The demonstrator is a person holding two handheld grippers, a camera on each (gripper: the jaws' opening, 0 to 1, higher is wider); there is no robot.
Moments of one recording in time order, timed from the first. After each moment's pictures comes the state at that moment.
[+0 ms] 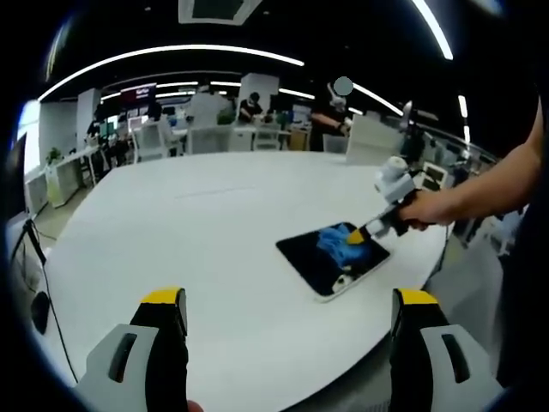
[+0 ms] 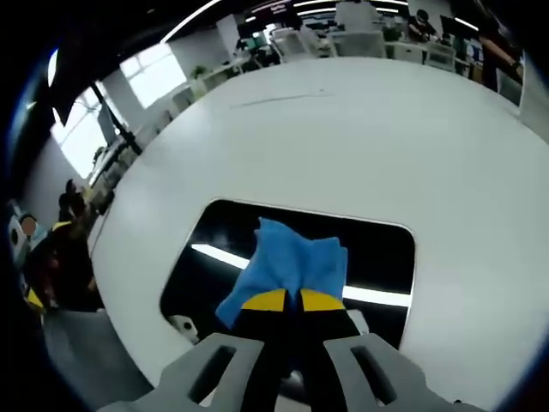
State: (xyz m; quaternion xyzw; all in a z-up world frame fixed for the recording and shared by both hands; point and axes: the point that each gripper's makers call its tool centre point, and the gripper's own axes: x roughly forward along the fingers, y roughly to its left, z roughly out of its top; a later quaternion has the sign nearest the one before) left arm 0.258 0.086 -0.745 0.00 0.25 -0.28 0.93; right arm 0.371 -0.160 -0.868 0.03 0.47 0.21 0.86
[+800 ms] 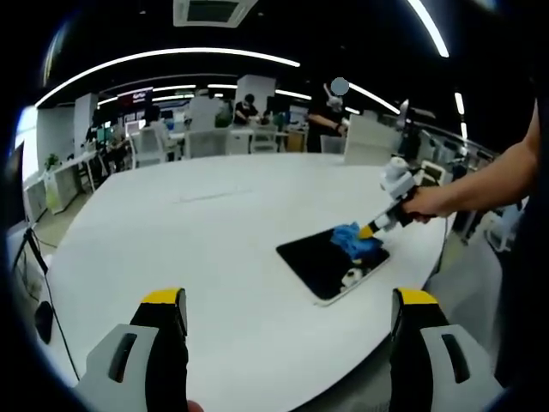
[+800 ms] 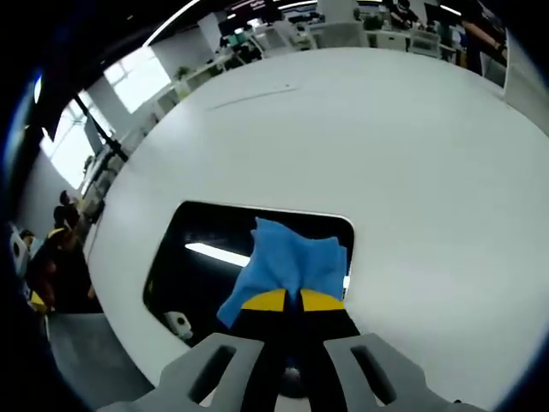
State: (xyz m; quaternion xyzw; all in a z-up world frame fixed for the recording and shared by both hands) left arm 0.261 0.086 -0.737 0.01 0.24 -0.28 0.93; right arm 0.373 -0.211 -0.869 0.04 0.49 0.18 0.85
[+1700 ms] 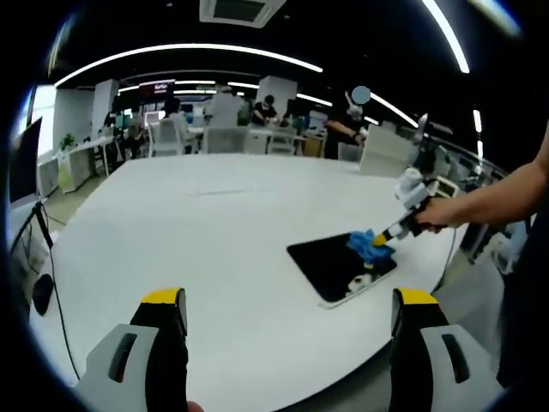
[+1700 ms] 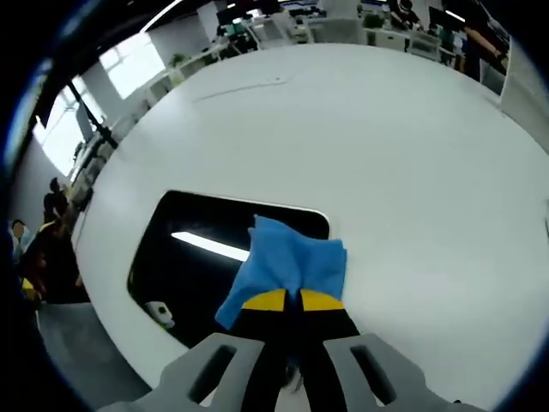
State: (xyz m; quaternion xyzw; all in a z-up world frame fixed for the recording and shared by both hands) left arm 0.259 0.095 -0.739 -0.03 0.24 -0.24 0.94; right arm 0.371 -0.229 -0.869 0.00 0.51 0.16 0.85
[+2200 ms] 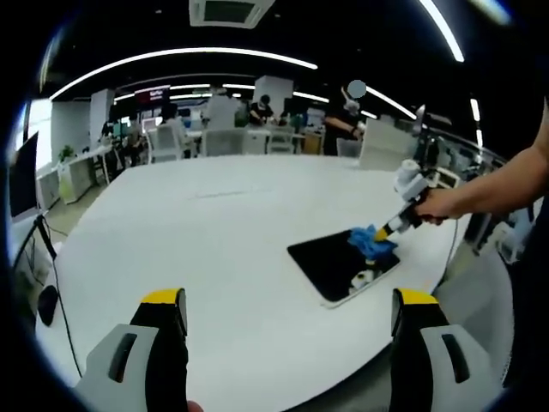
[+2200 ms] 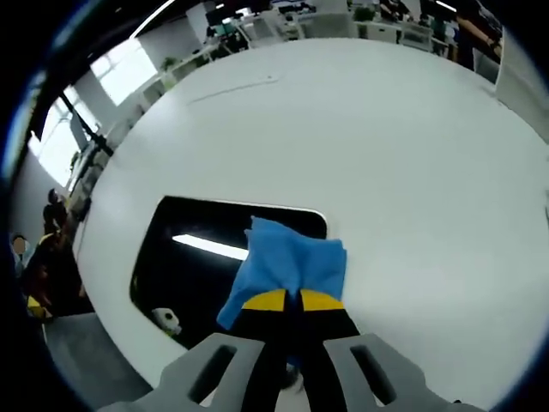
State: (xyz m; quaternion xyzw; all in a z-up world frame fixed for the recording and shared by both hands) left arm 0.260 0.092 -0.739 -0.01 0.24 -0.24 0.94; right arm 0.371 -0.229 -0.870 0.02 0.52 0.15 0.84
